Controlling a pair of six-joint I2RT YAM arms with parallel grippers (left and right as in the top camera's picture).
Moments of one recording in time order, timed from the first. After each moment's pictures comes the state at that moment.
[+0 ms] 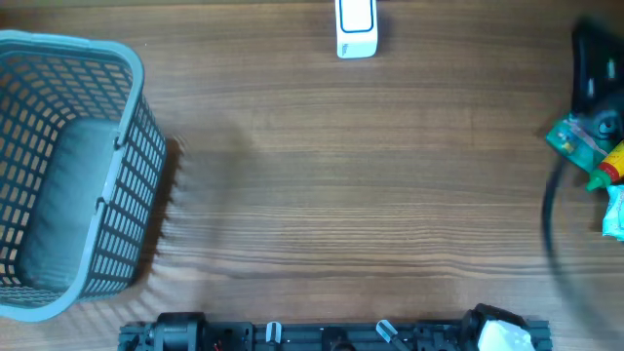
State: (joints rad) left arm -0.01 0.01 1.28 -1.65 0.21 0.39; right arm -0.32 1.09 1.93 -0.91 -0.57 0.16
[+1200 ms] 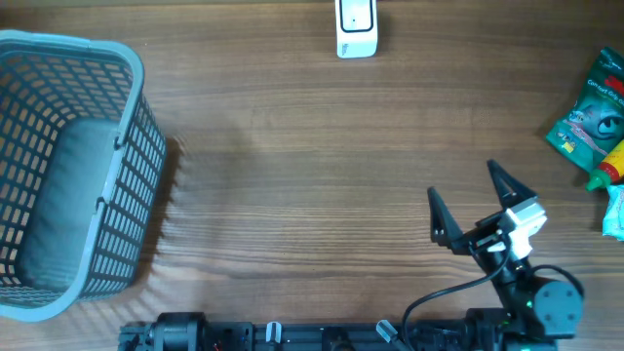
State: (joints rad) left arm -0.01 0.01 1.28 -1.65 0.21 0.39; right arm 0.01 0.08 0.19 0.10 -0.41 0.11
